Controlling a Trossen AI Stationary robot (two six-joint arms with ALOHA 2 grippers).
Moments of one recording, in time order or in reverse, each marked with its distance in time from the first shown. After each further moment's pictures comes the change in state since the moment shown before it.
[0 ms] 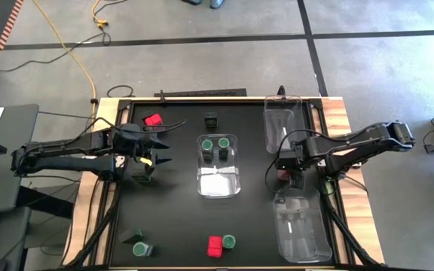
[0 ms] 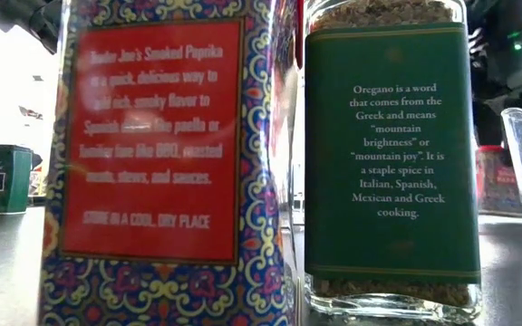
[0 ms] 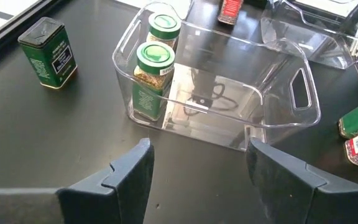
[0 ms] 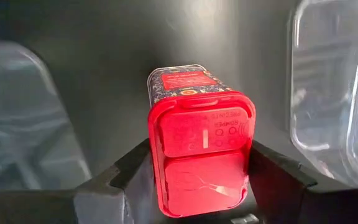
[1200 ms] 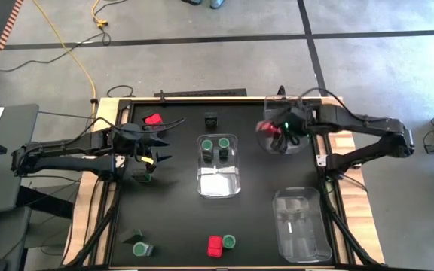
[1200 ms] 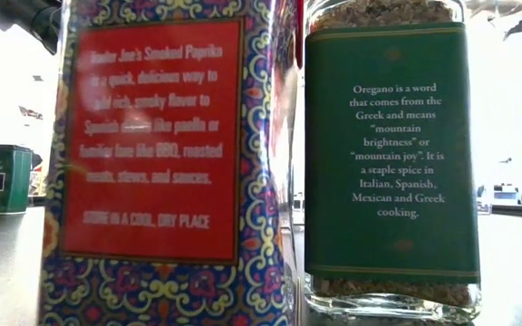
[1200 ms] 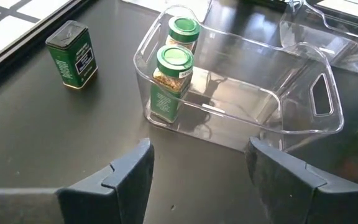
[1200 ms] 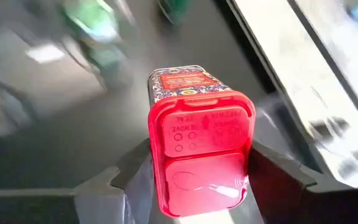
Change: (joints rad) left arm 0.000 0.000 0.000 0.000 -0.069 -0.007; right arm -0.290 0.014 0.459 0.017 0.264 -0.092
